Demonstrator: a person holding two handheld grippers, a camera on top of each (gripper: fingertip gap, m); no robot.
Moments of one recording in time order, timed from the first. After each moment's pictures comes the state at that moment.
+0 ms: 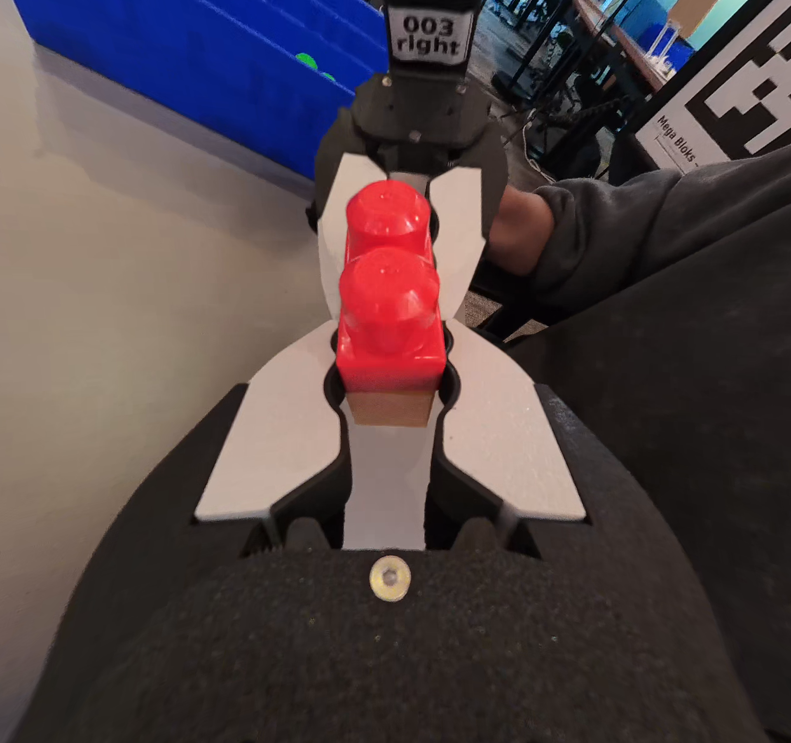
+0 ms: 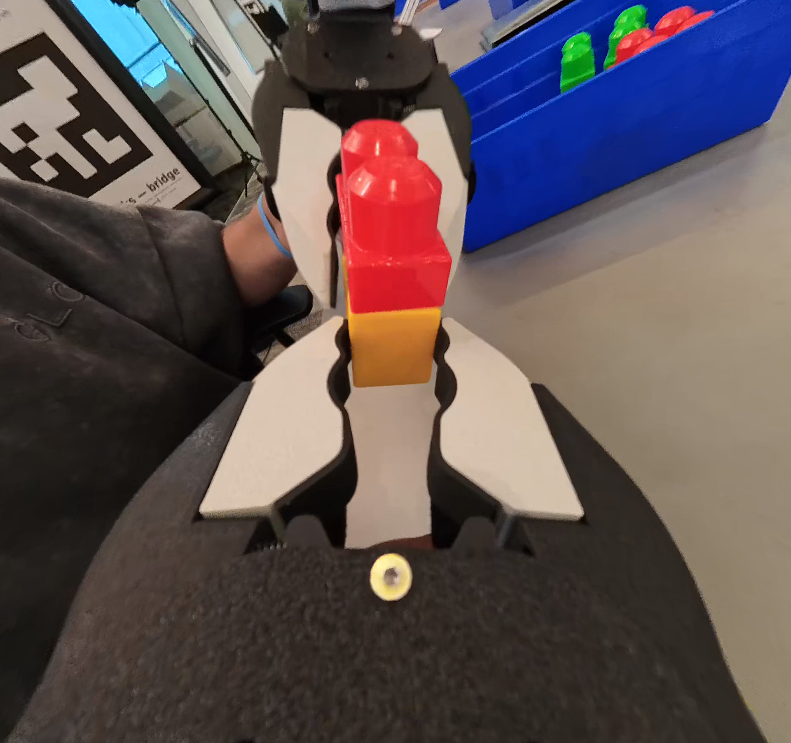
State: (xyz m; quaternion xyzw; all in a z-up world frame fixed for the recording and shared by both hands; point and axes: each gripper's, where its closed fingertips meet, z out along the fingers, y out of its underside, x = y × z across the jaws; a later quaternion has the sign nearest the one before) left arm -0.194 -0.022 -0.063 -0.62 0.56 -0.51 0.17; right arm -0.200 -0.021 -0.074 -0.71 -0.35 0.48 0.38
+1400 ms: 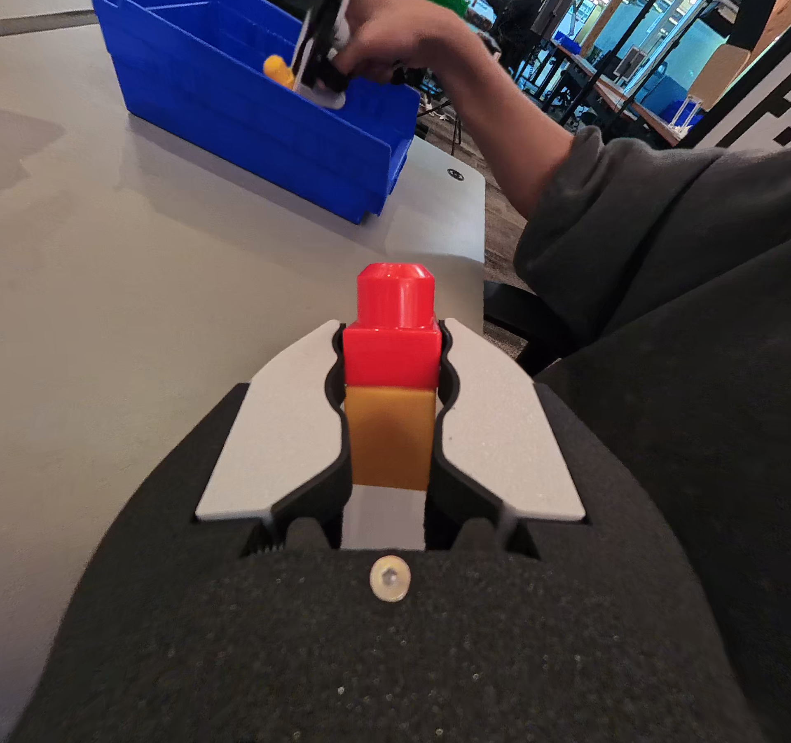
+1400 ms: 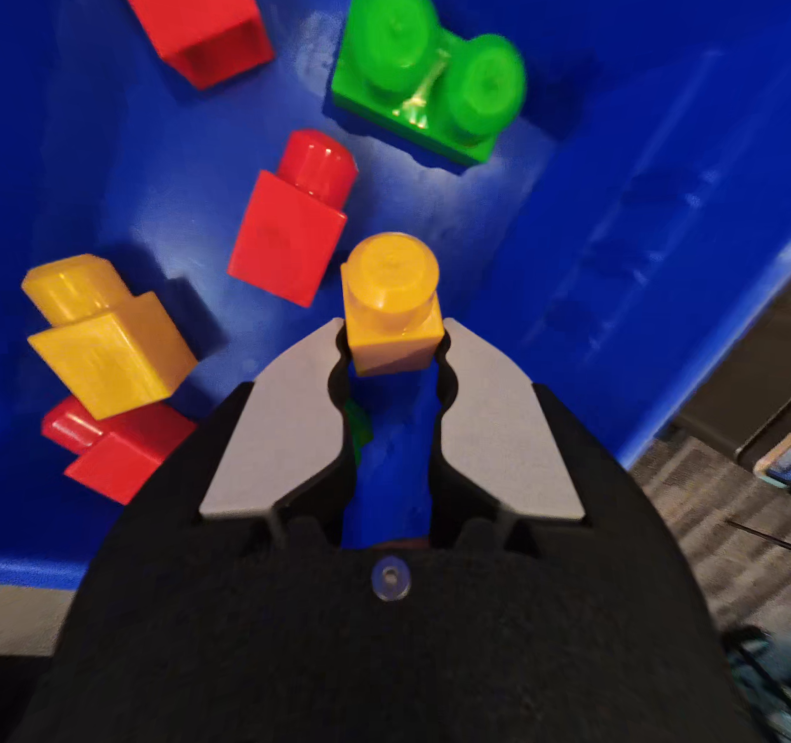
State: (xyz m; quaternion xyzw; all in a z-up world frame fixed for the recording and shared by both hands) left arm -0.202 -0.022 -0.061 -0.62 0.52 -0.53 0.26; right arm 0.231 0.042 -0.168 -0.99 -0.08 -0.08 0.09
